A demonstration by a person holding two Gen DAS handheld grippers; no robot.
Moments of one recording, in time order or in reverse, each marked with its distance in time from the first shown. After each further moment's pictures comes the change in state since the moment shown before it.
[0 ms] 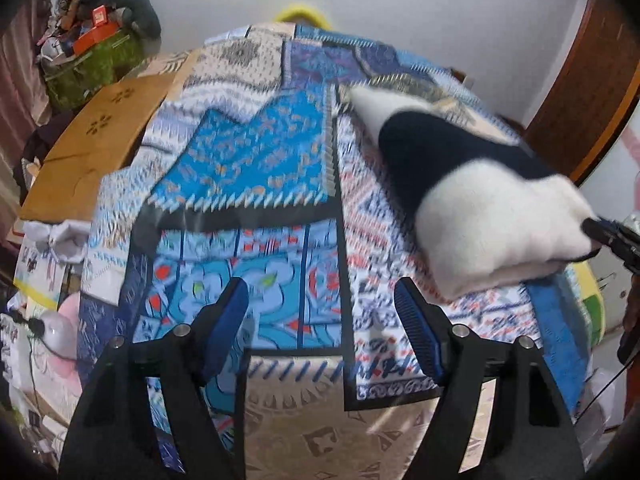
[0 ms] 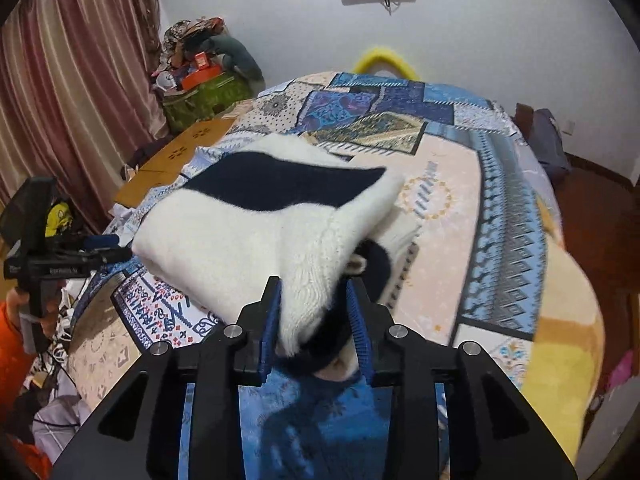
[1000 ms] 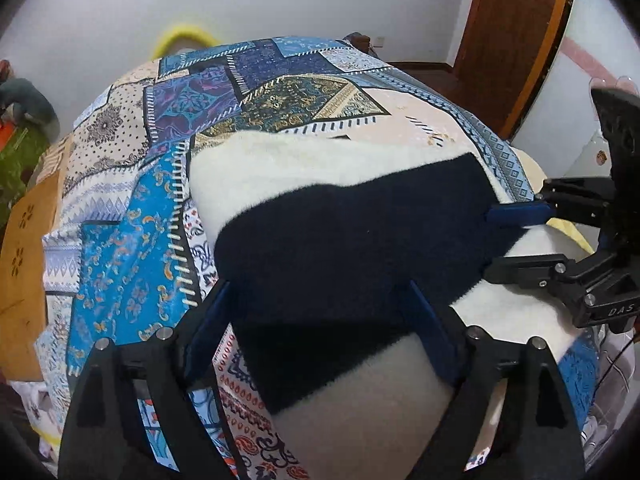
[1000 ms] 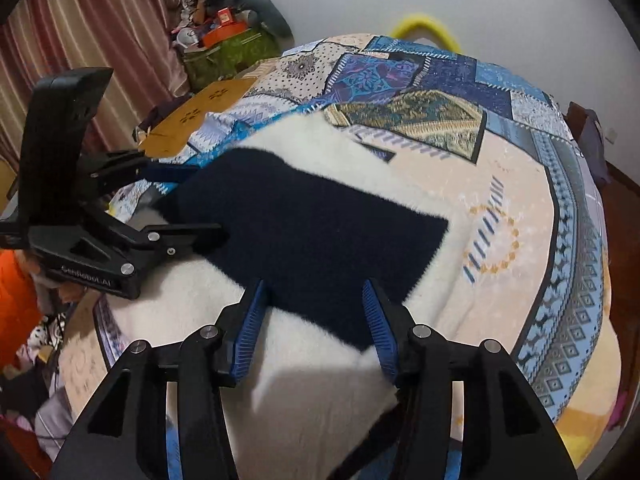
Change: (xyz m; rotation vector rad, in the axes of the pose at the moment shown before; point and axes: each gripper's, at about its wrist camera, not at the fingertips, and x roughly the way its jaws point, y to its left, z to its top) left arm 0.087 -0.109 0.083 0.356 0.058 -0.143; right arm 0.083 -0.003 0.042 -0.094 0.168 0.104
